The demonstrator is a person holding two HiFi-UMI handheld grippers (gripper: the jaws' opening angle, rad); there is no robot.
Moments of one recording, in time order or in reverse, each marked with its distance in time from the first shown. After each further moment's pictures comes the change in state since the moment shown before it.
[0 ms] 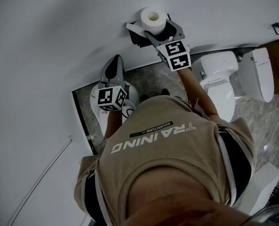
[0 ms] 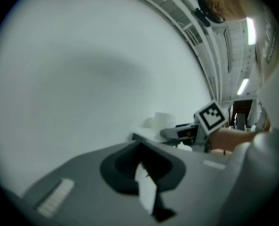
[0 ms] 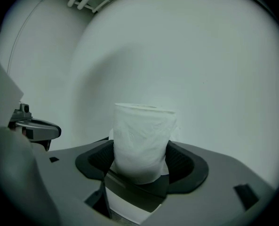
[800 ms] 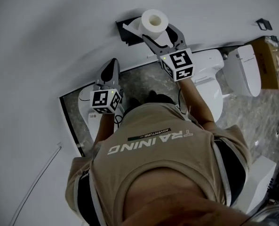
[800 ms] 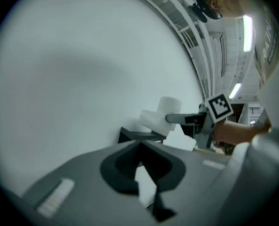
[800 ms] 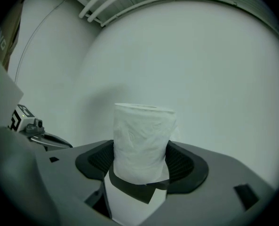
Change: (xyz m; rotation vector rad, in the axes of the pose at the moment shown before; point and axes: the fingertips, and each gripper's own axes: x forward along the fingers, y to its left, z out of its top) left arm -0.017 -0.028 -0.018 -0.017 0.023 -0.097; right arm -0.070 0.008 0.027 -0.034 -0.146 -0.011
